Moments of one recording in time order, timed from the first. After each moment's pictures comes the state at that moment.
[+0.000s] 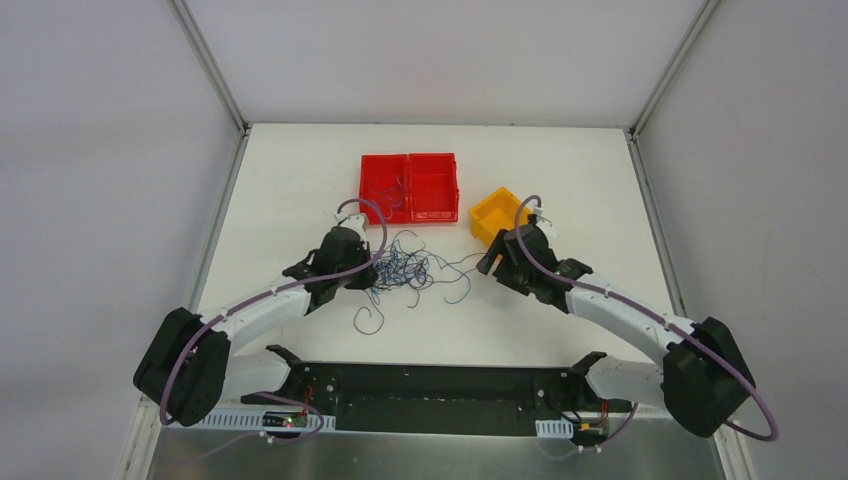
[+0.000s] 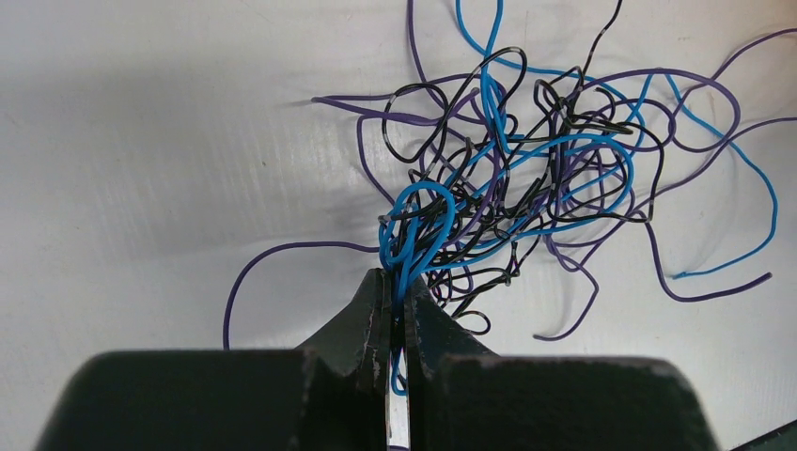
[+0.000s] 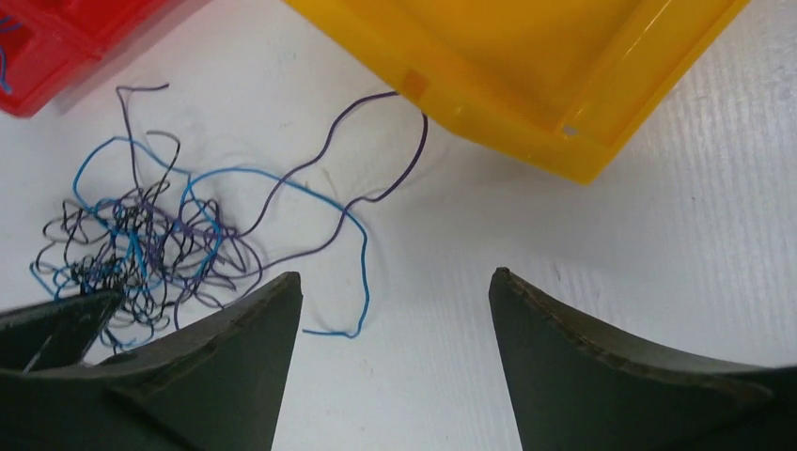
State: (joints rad) left arm -0.54 1.19 0.51 -0.09 -0.05 -0.48; right arm 0.65 1.14 0.64 -0.35 0.17 0.94
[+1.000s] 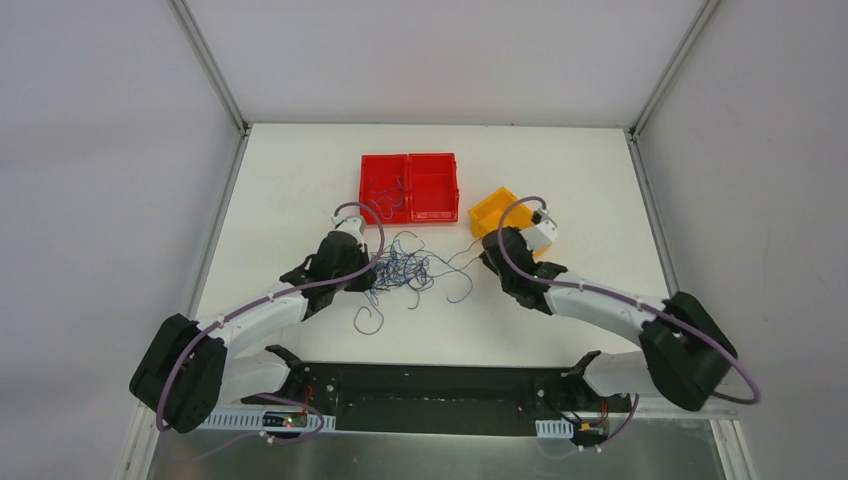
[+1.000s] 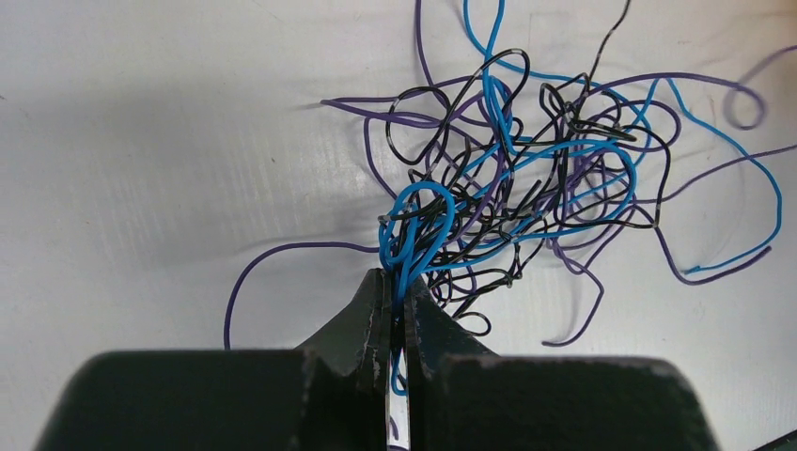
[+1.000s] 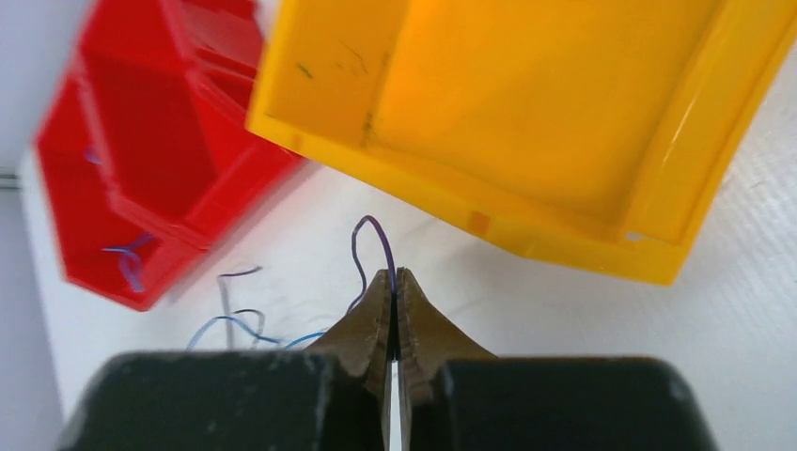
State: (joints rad) left arm -0.54 1.14 0.46 -0.05 -0.06 -0.48; right arm 0.77 1.39 0.64 -0.02 0.61 1.23
